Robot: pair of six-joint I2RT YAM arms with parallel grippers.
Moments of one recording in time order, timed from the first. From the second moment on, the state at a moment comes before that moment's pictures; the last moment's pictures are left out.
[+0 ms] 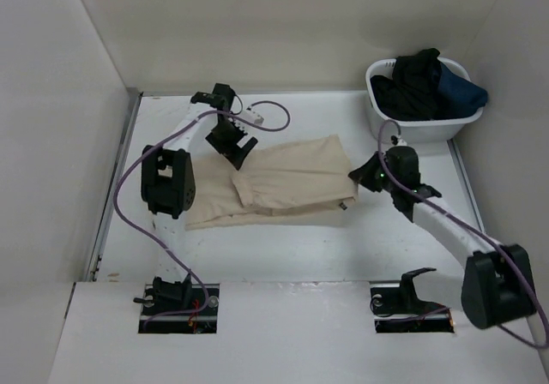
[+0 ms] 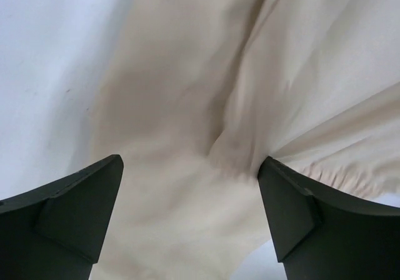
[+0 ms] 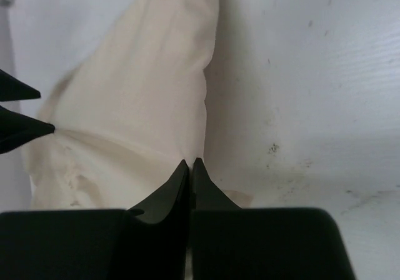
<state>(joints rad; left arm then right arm) -0.25 2.13 1.85 -1.08 0.19 0.56 0.24 1.24 0.64 0.01 -0.14 0.75</state>
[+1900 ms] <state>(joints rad) -0.35 1.73 1.39 -0.99 0.56 0.53 0.59 1.19 0.69 -0.07 0.08 0.71</state>
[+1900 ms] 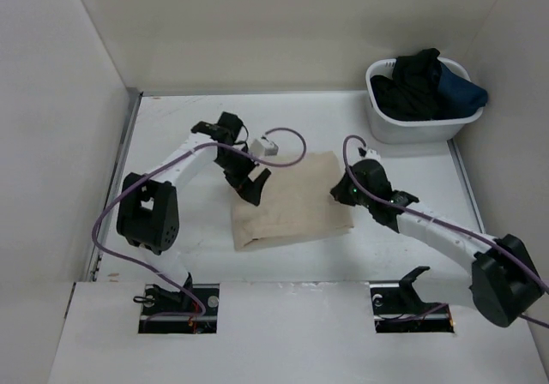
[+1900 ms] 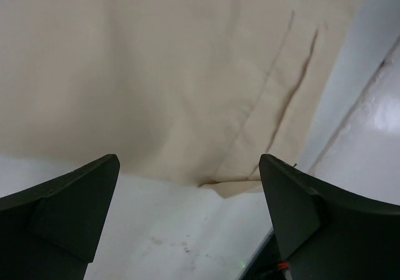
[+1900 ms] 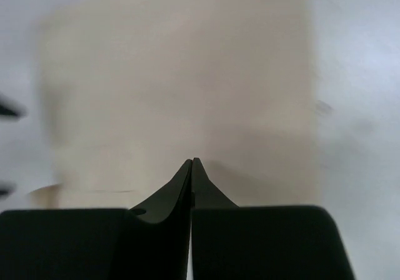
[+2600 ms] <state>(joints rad) -0.44 1.80 1.18 -0.79 0.29 0.60 0.49 1.02 0.40 -0.26 0.12 1.11</state>
